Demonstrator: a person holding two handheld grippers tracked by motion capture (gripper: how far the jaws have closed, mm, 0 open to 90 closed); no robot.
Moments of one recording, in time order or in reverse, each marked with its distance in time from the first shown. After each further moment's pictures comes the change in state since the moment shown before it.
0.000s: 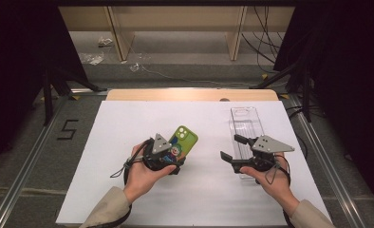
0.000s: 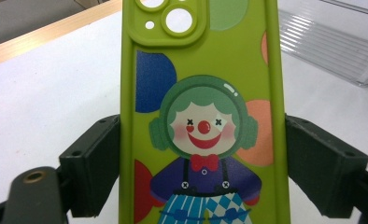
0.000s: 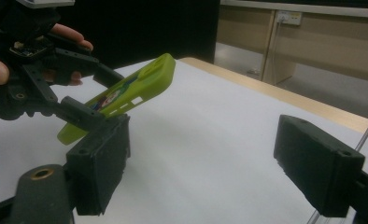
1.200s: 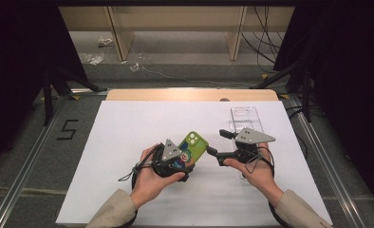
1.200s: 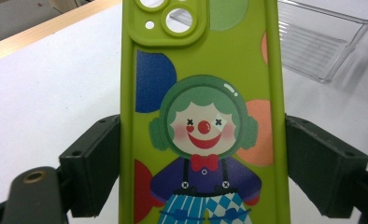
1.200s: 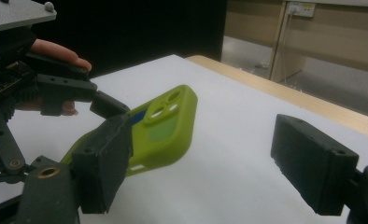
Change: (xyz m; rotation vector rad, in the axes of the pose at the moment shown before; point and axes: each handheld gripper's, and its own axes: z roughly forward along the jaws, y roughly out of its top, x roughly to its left) left arm -0.027 0.001 0.006 -0.001 -0.057 0.049; right arm 0.011 0.018 0.039 0.038 0.023 0.010
